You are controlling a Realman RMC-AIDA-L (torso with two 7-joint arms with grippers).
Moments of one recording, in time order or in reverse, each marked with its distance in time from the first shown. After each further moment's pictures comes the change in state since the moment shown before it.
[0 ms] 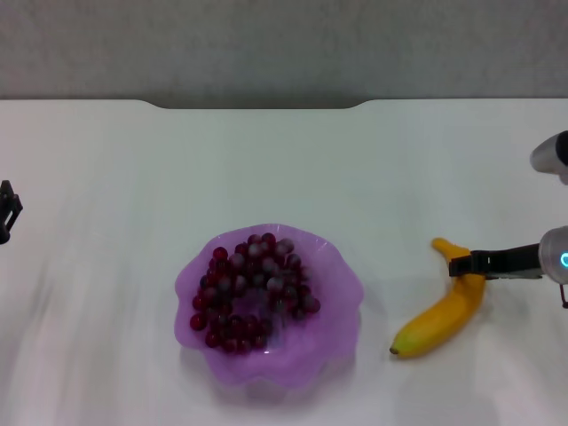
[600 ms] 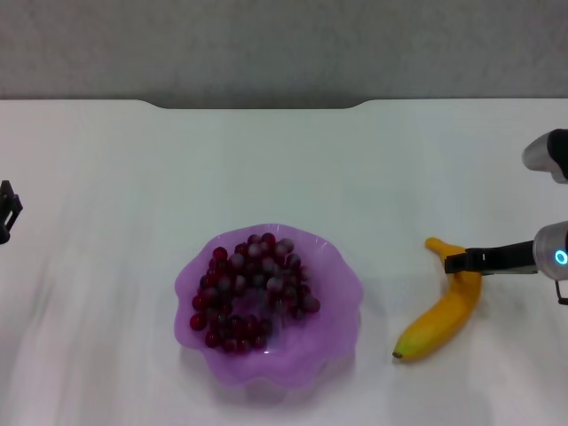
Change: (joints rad) left arm 0.000 0.000 0.000 0.000 0.000 0.000 0.000; right arm 0.018 0.002 -0.005 -0.017 0.002 -0.016 -0.027
